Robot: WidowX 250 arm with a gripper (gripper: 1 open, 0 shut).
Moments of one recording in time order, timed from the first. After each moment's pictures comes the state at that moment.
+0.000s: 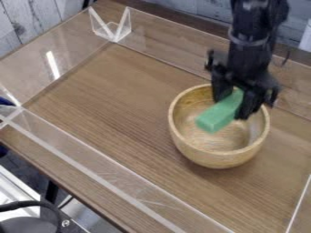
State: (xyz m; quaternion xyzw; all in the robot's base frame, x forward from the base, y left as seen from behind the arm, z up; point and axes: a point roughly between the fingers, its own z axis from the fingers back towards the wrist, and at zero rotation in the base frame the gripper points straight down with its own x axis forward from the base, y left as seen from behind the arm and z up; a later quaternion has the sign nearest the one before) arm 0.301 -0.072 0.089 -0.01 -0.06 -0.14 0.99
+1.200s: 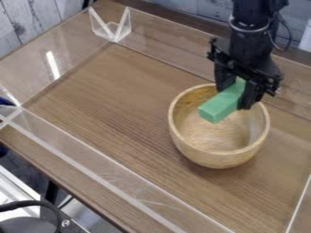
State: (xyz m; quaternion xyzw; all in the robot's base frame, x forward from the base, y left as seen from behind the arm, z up) arm 0.313 -0.062 0.085 -0.02 -0.07 -0.14 0.99
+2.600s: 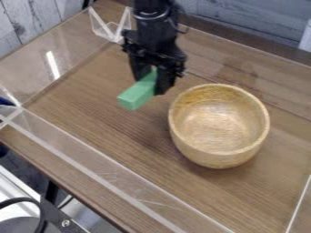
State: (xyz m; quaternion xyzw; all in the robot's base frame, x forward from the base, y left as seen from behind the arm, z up) arm 0.274 0.070 0.082 0.00 -0.05 -0.01 1.00
